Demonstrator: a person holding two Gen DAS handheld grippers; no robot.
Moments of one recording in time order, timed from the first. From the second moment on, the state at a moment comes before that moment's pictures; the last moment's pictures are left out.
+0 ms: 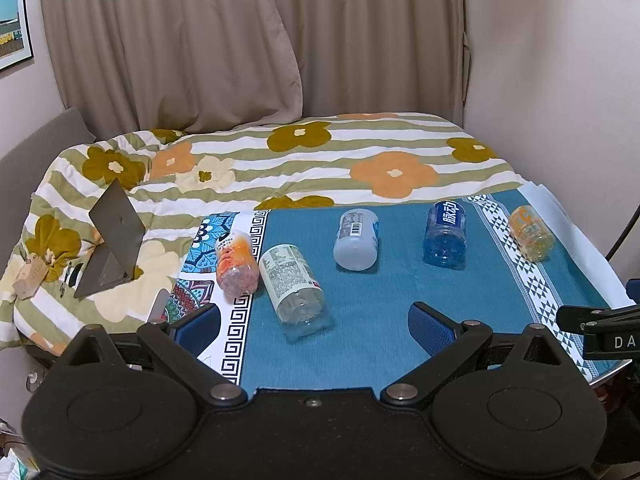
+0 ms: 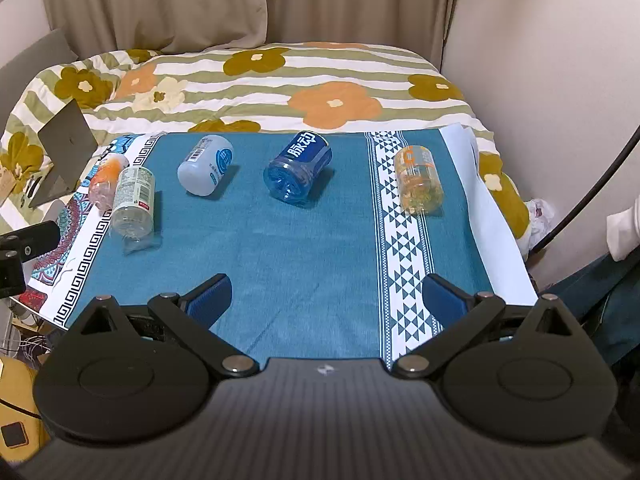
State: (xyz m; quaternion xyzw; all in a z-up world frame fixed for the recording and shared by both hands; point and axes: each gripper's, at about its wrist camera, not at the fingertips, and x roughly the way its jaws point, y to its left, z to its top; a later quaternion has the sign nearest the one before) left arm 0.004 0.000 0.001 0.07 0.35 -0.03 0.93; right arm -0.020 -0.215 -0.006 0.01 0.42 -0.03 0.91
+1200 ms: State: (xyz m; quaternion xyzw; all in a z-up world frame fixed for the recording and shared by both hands) left arm 0.011 0.004 -0.002 0.06 0.36 -0.03 0.93; right arm -0.009 -0.208 -0.012 0.01 0.43 -0.03 0.90
